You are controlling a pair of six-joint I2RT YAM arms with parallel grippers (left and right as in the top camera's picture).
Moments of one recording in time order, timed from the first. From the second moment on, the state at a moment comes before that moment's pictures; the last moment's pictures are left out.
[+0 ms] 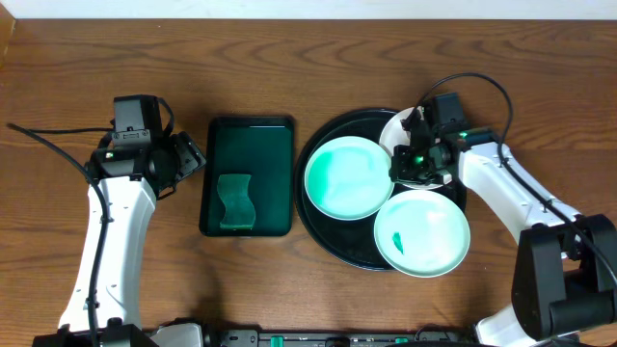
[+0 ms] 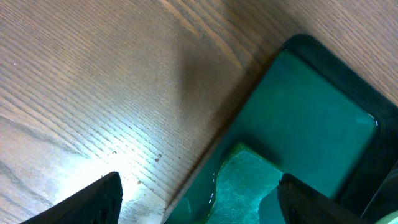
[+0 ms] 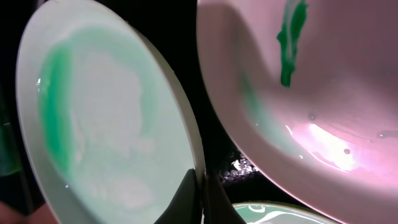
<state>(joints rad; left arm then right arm) 0.12 1.39 1.10 -0.86 -0.04 -0.49 0.22 1.73 1.10 -0.65 -0.38 0.30</state>
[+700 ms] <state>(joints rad) 0.12 1.39 1.10 -0.86 -0.04 -0.49 0.22 1.73 1.10 -0.65 -0.45 0.31</state>
